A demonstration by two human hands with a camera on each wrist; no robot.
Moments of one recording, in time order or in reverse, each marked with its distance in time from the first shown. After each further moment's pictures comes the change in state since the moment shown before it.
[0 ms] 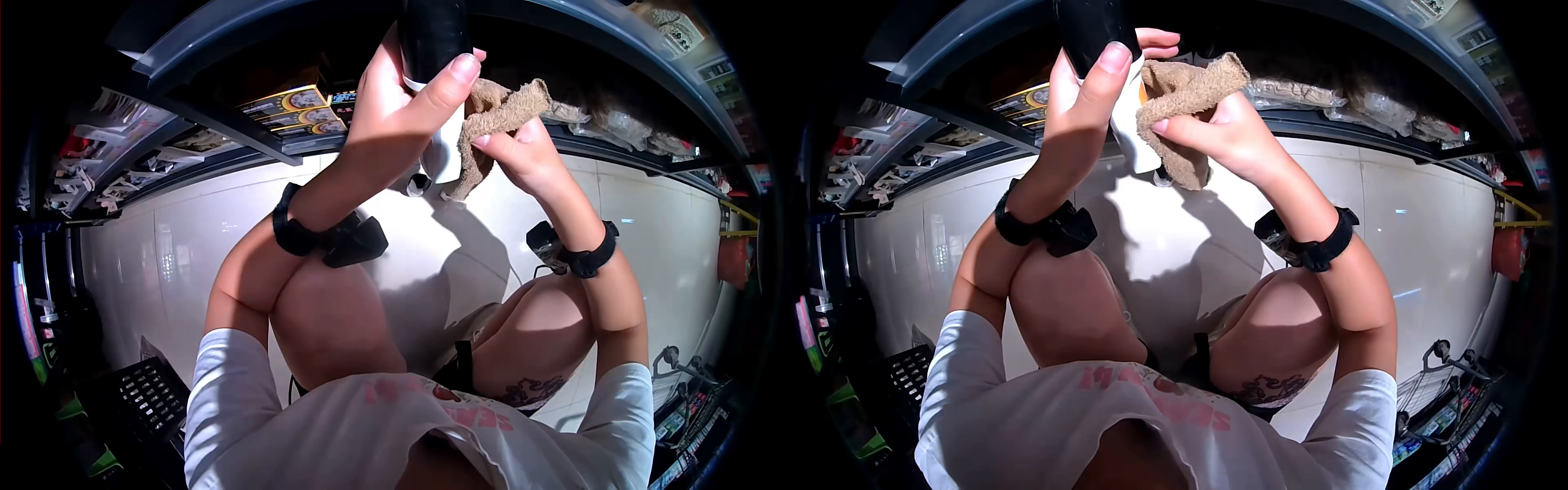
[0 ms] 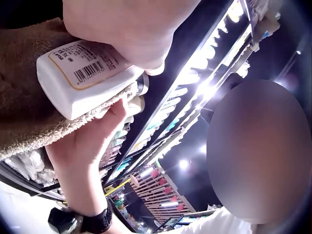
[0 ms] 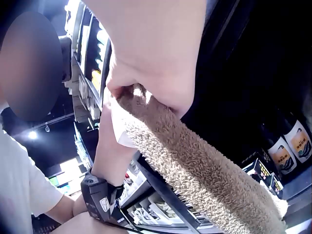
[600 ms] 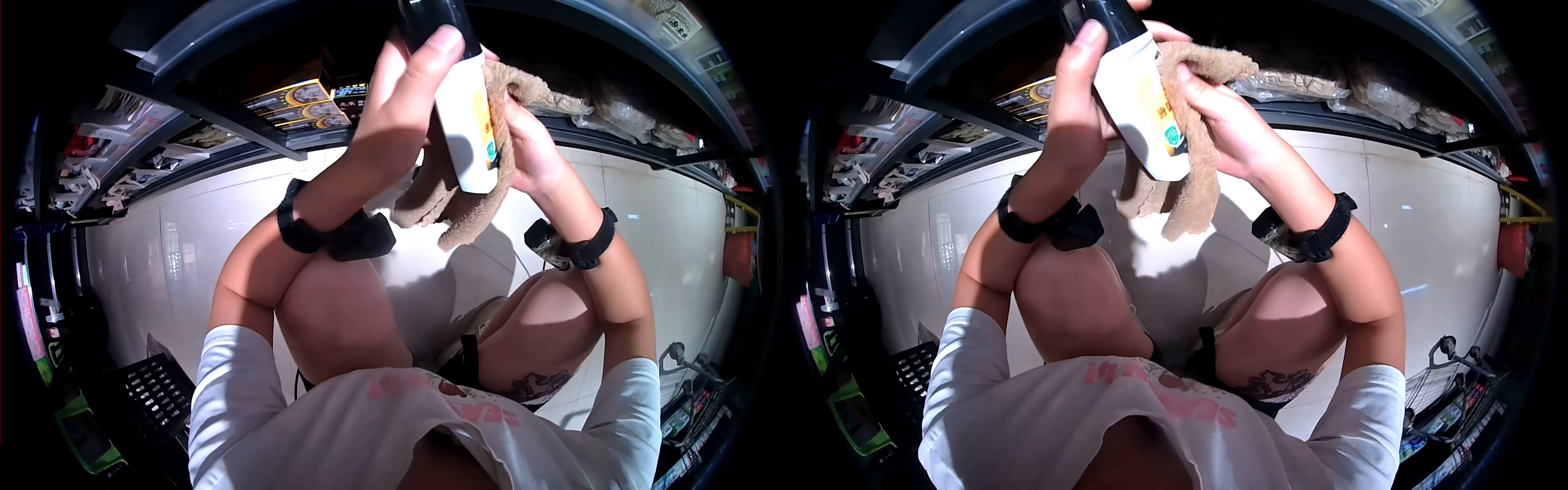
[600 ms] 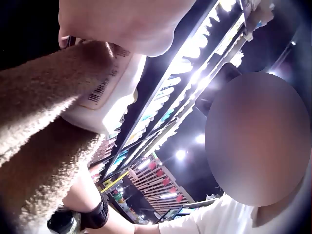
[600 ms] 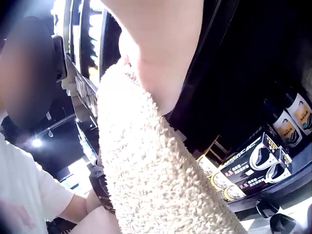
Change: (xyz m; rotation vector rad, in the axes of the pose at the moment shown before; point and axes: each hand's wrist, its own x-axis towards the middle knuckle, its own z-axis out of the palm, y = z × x) left_hand -0.007 0.001 0.015 -0.518 -0.050 -0.012; right_hand 0.003 0.023 -0.002 0.868 -0.345 0.067
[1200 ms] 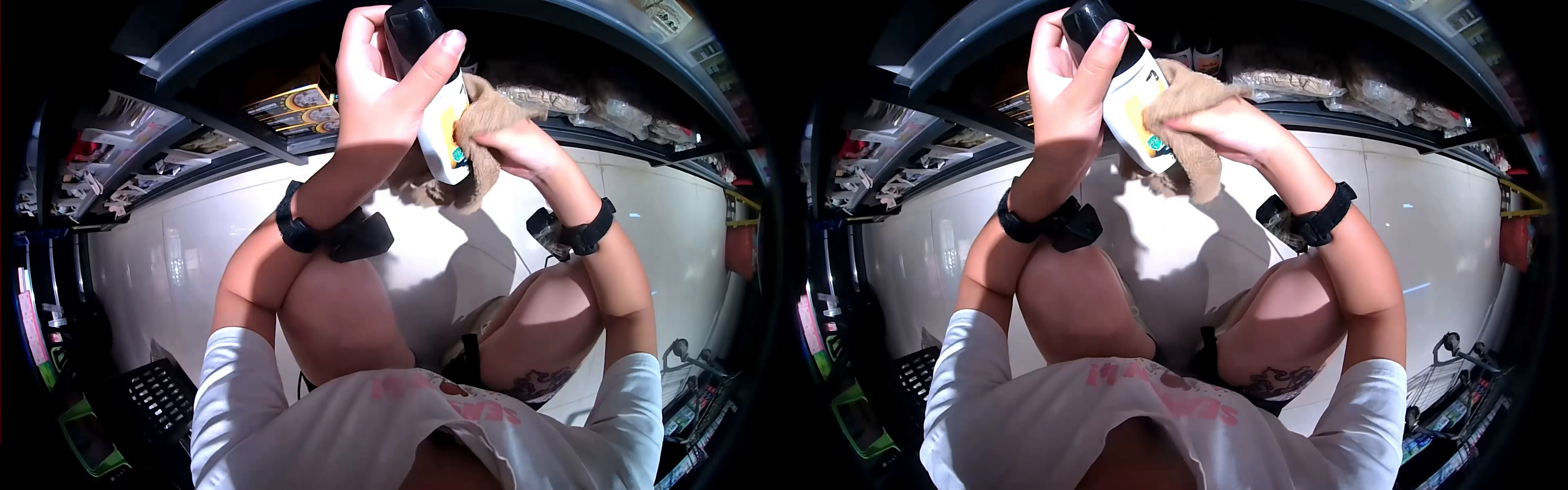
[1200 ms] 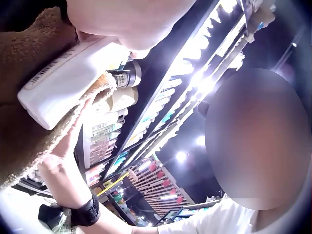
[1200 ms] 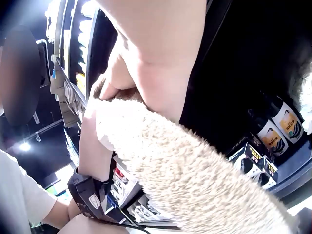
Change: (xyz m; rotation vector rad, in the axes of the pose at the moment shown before) left_hand 0.008 0.009 -0.004 0.555 0.133 0.200; right_hand -0.003 -0.007 -0.004 -0.436 0.159 0.013
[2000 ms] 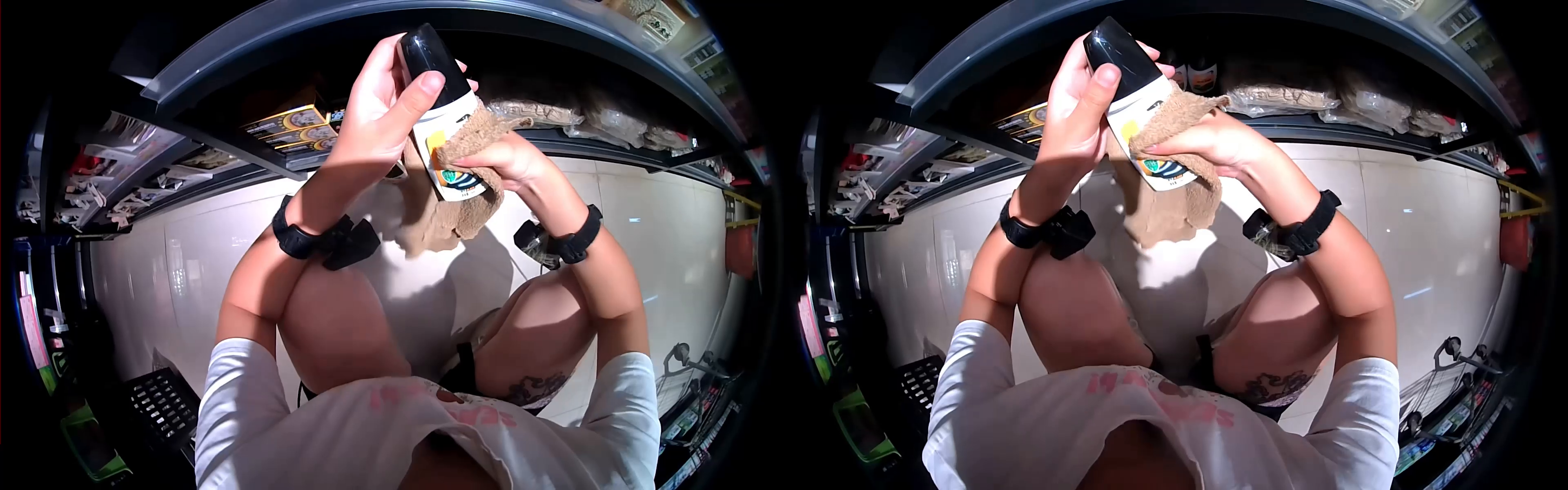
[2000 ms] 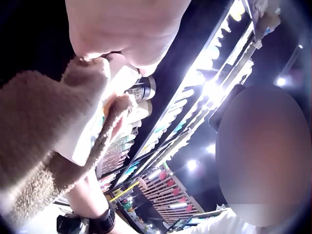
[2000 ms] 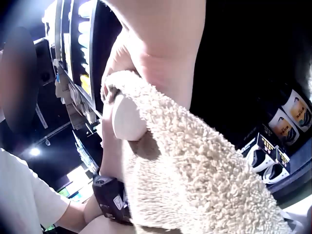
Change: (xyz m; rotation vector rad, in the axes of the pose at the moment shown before) left_hand 0.011 -0.024 -0.012 -0.213 -0.300 -0.076; right_hand 0.004 -0.012 0.000 0.071 0.033 0.212
